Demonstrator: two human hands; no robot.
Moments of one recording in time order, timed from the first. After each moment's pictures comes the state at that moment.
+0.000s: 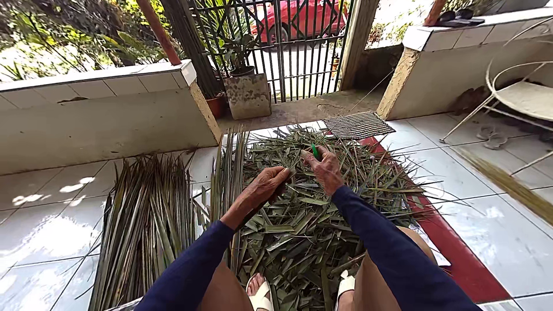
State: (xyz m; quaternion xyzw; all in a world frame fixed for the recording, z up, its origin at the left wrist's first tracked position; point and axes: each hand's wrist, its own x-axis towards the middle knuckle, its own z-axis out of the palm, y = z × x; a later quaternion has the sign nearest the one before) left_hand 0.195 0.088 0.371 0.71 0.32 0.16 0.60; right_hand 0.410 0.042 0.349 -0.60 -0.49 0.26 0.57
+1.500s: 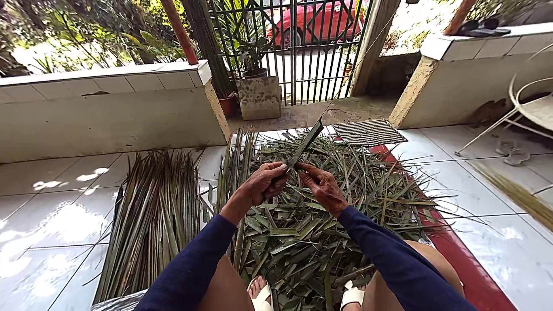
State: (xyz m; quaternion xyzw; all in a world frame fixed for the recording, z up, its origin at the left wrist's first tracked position) left_hand 0.174 0.106 0.383 0.54 0.24 0.22 0.78; right_hand 0.382 0.025 0.342 -0.52 -0.62 0.29 0.51
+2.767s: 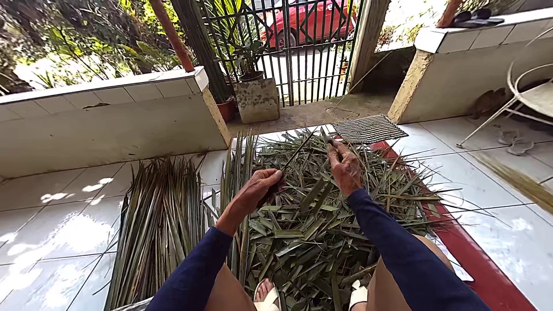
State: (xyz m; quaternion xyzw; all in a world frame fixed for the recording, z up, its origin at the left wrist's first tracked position) left_hand 0.158 0.096 0.389 0.62 0.37 0.23 0.66; right_hand 0.421 0.049 0.357 -0.67 -0.49 0.12 0.54
